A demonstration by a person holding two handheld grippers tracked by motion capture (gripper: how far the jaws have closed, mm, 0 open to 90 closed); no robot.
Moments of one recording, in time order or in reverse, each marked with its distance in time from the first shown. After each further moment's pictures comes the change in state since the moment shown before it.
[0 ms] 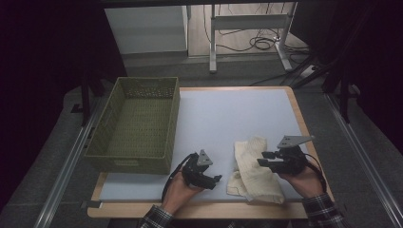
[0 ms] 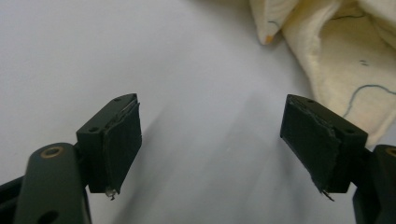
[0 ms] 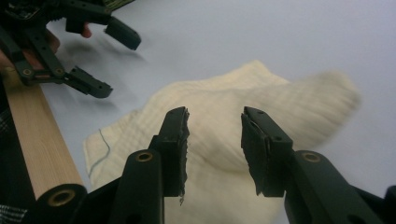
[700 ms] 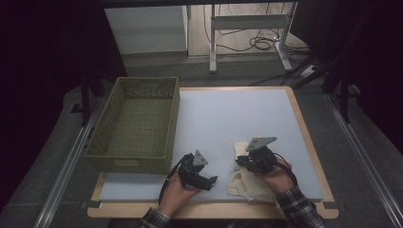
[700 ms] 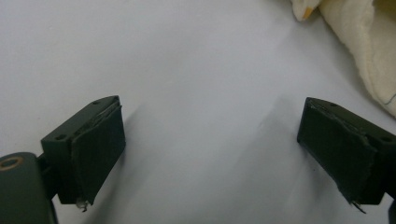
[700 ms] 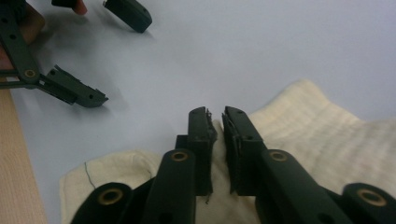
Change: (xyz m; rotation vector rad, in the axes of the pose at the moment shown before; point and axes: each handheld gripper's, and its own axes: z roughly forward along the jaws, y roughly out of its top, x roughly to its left) left arm 0.008 -0.013 0.003 0.015 0.029 -0.036; right arm 0.026 0.017 0.070 0.083 0.004 -0.104
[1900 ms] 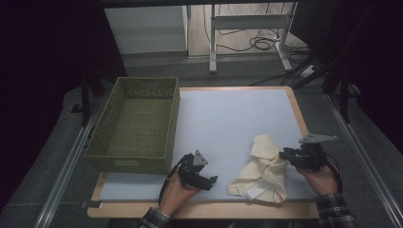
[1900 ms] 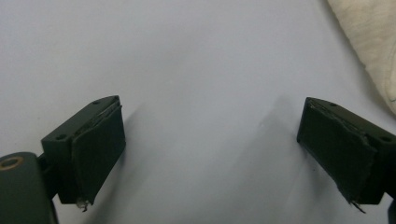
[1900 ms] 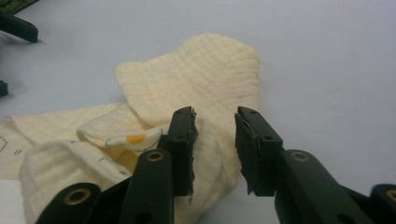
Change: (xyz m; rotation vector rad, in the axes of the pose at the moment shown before) left arm 0.000 0.000 0.000 0.003 -0.003 -0.002; right arm -0.072 -0.070 -0.091 -0.088 -0.191 0.271
